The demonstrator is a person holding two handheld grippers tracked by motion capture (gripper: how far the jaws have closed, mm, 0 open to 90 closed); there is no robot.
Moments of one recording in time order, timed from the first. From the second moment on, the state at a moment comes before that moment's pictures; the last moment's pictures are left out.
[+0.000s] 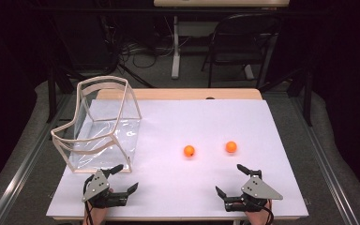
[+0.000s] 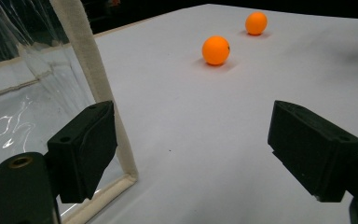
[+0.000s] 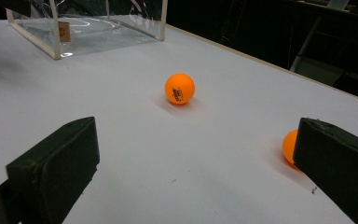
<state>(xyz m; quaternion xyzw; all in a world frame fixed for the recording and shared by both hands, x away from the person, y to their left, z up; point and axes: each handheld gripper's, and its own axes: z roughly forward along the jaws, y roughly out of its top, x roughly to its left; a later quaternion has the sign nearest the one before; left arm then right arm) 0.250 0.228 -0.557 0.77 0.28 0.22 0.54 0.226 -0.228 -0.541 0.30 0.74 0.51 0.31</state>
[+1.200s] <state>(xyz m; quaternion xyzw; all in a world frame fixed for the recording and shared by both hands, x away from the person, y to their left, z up) 0.250 0.224 -0.557 0.77 0.27 0.22 0.53 0.243 -0.200 -0.536 0.32 0.78 0.47 0.27</state>
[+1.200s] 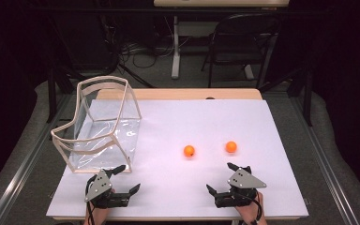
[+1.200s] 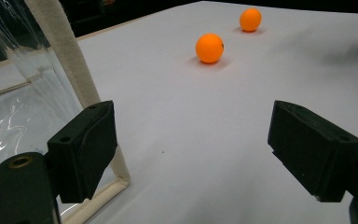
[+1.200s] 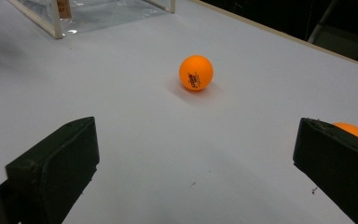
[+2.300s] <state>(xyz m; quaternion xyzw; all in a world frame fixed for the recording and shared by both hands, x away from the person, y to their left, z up) 0.251 0.222 -0.557 0.78 0.27 0.22 0.53 0.278 -0.168 -0.536 0.33 0.82 0.42 0.22</state>
